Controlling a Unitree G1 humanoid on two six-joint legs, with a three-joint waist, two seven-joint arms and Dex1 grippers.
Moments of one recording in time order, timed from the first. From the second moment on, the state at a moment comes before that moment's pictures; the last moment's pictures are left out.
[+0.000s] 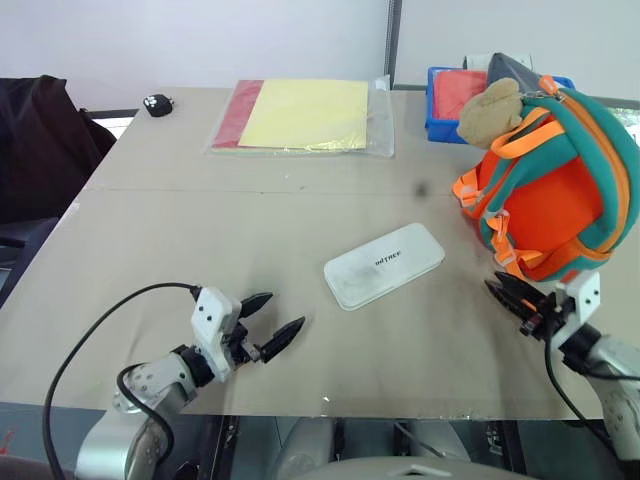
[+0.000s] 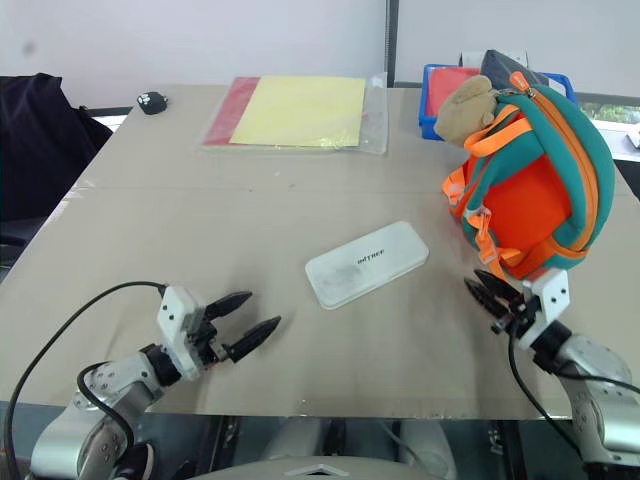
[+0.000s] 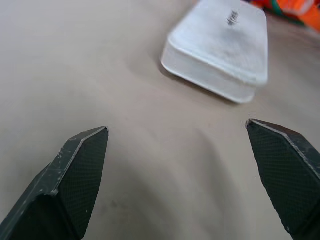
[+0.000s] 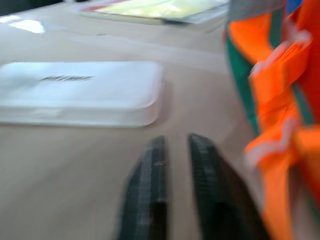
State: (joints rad) left arm 0.28 0.56 0.18 -0.43 -0.62 0.45 -0.70; right arm 0.10 -0.52 -0.21 -0.18 0.47 0.13 0.71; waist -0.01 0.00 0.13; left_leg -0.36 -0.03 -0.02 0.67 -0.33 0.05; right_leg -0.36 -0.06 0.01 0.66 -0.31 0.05
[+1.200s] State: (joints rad) left arm -0.28 0.44 0.24 0.04 -1.58 1.25 -0.02; right arm -0.21 -0.44 0.04 0.08 0.07 0.00 0.62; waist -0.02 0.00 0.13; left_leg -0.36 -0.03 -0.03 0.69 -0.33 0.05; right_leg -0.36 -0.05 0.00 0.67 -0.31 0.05
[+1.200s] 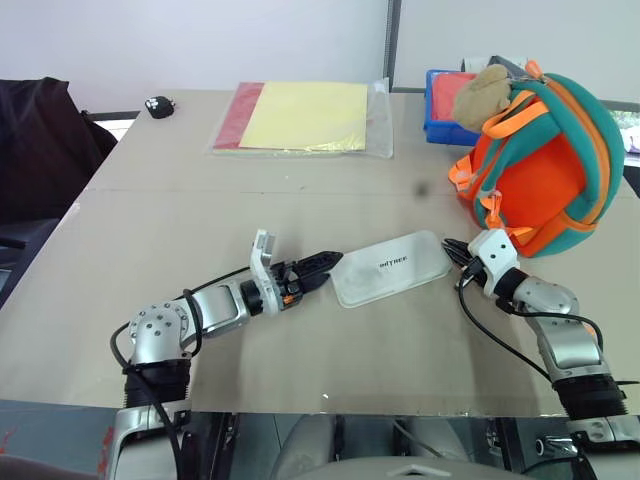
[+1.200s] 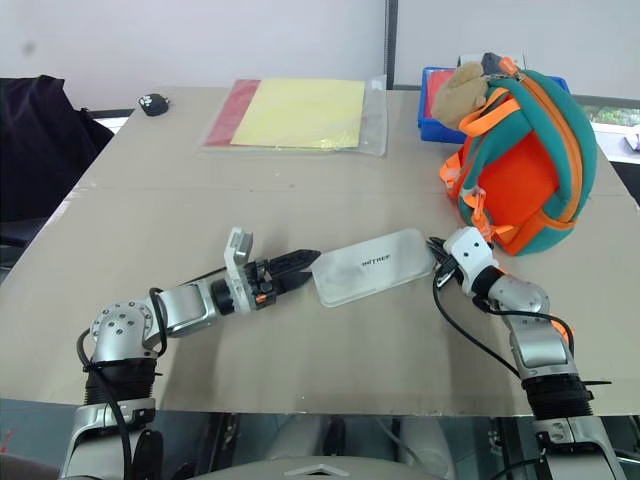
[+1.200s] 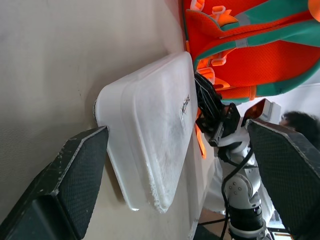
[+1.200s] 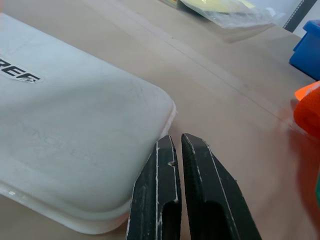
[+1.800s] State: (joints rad) left arm -0.26 0.53 0.17 -0.06 -1.68 1.26 0.19; right arm -0.18 -0.38 0.08 0.06 0.07 0.01 0.62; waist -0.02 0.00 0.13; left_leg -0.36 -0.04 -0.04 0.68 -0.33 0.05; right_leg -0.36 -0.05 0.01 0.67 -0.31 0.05
